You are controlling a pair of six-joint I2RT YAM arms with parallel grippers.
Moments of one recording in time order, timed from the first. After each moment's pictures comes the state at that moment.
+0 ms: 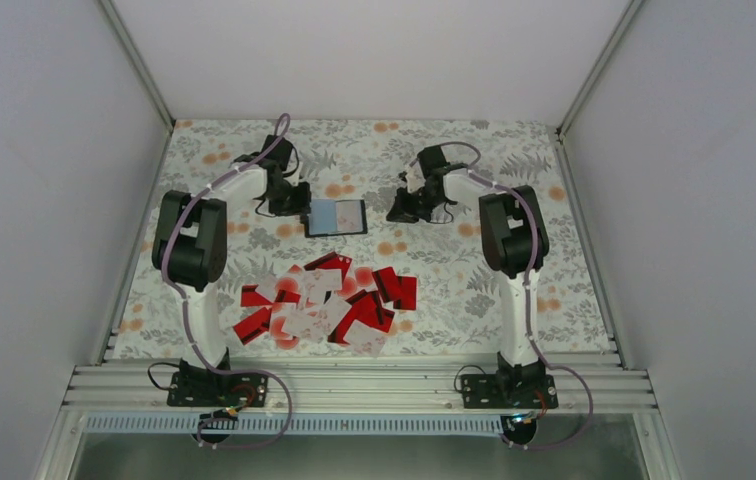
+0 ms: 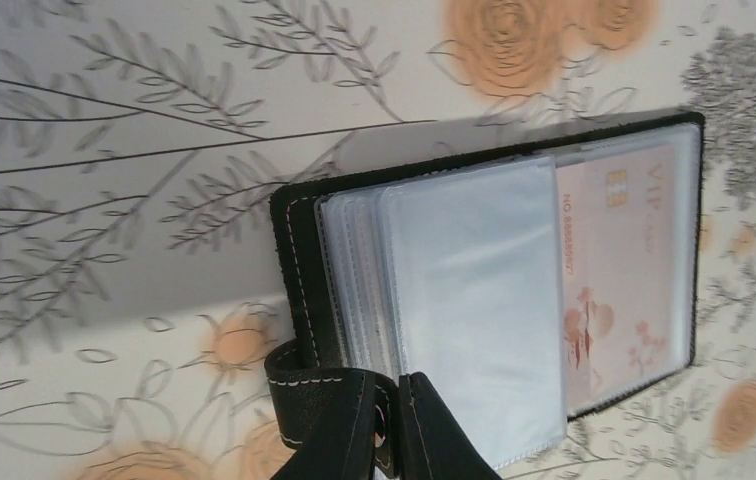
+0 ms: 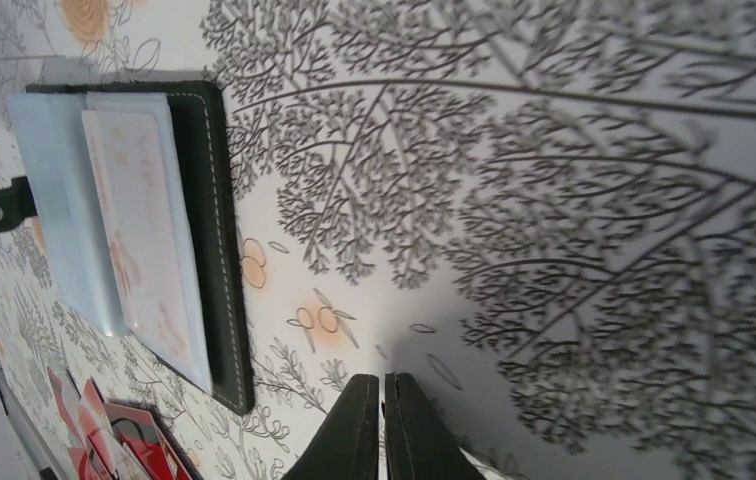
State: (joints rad) left arm -0.23 2.01 1.46 -0.68 0.28 -0.29; right arm 0.33 2.24 1.60 -0.61 -0.61 0.34
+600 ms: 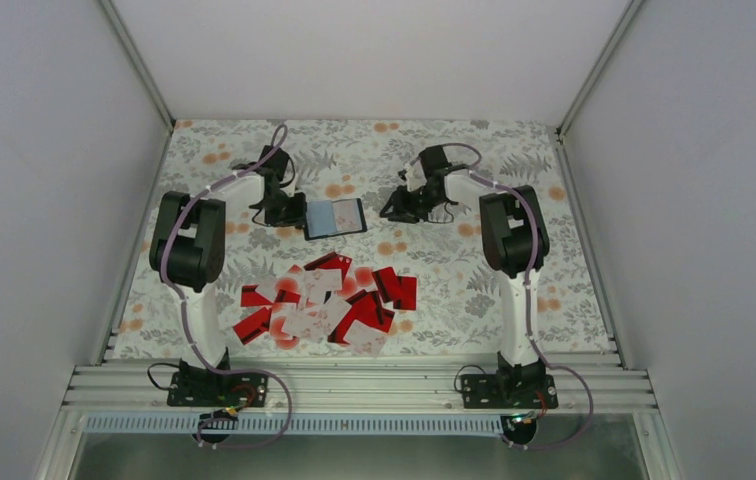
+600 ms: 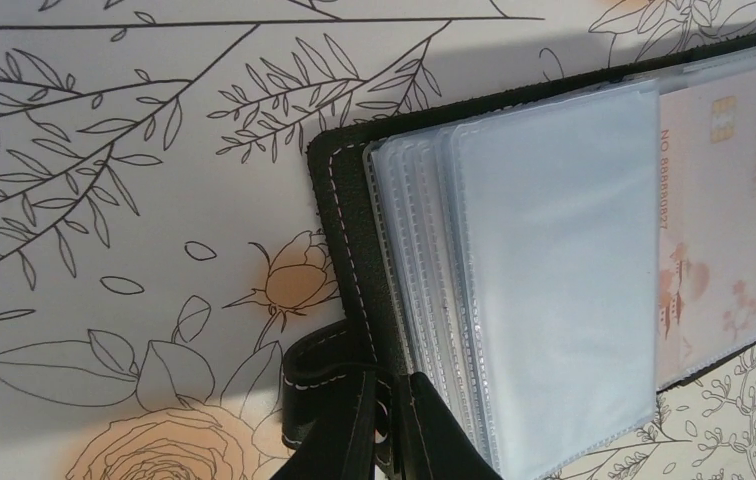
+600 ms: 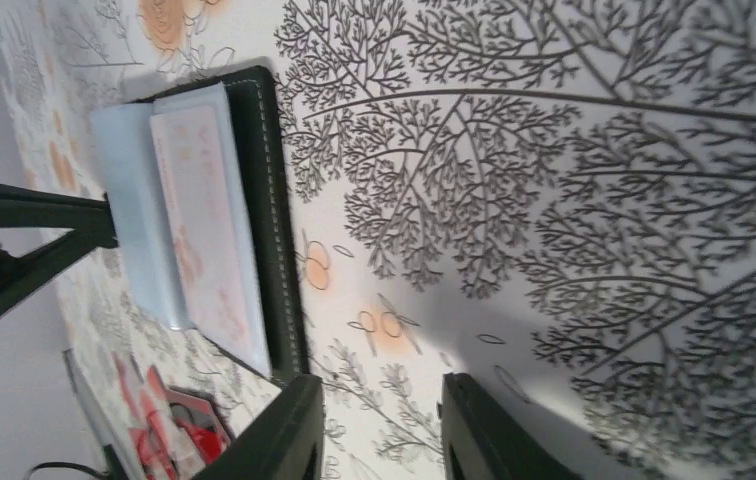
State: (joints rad) left arm -0.21 2.01 1.37 -0.66 0.30 -0.30; right arm 0.31 2.25 1.59 -0.56 -0.70 0.37
